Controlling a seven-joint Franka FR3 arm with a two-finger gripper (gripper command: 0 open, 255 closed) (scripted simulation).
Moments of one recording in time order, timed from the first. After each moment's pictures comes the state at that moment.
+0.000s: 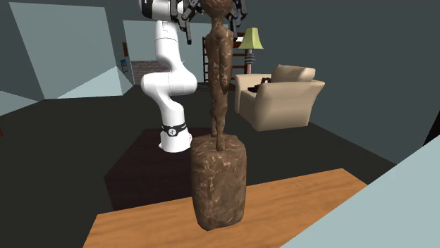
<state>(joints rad) 0.16 -0.41 0.20 -2.02 0.08 1.92 0.20</state>
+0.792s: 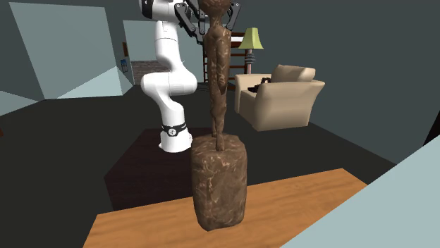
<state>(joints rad) 0.16 -0.42 0.20 -2.06 0.08 1.95 0.20</state>
